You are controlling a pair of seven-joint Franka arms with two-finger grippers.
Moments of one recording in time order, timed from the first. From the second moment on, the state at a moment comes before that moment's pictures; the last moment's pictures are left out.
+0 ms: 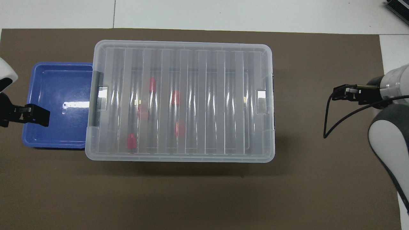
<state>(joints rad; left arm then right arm) -0.06 -0.04 0.00 -1.66 0.09 1.48 -0.04 -0.05 -0.03 0.04 -1.72 -0.02 1.77 0.24</state>
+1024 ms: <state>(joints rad) 0.01 -0.05 -0.06 -1.65 0.08 1.48 -0.04 -0.04 -0.02 0.05 -1.65 -0.02 1.61 0.27</state>
